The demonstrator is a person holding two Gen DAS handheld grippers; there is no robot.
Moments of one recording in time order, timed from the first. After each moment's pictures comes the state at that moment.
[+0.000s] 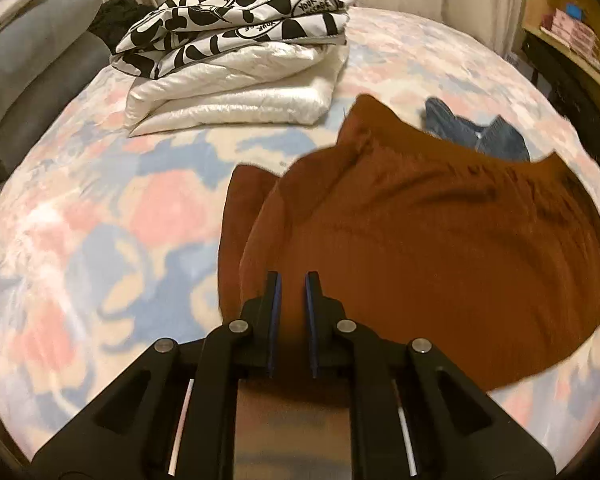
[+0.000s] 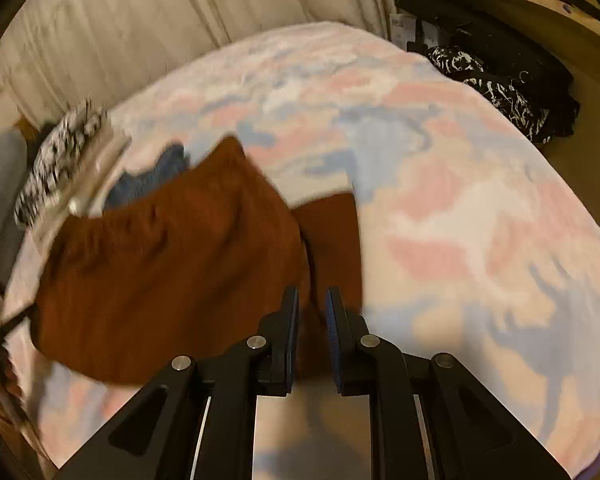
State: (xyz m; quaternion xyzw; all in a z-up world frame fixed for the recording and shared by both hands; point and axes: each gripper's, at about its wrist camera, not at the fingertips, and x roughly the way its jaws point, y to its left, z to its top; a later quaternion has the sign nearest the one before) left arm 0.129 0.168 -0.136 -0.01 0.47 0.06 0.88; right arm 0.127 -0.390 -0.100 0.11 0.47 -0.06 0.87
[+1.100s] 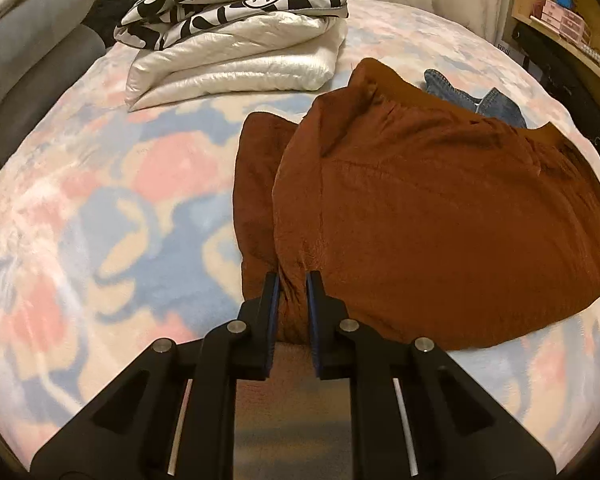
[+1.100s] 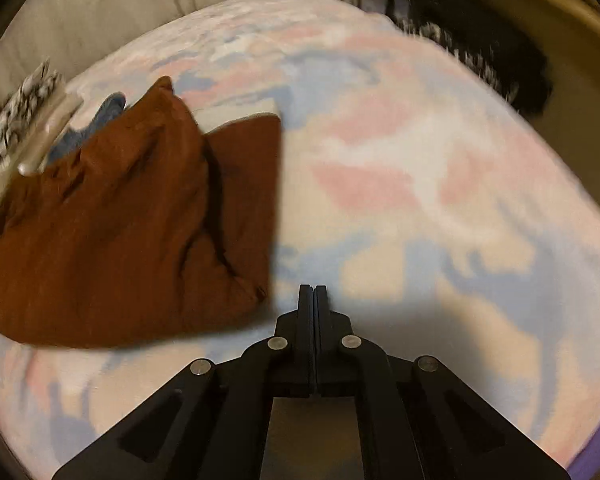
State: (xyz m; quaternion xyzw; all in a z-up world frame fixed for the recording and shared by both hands) left arm 0.098 0.189 -0.160 -0.01 0.47 0.04 0.88; right arm 0.110 -0.418 -0.152 0.10 0.52 -0.12 0.84
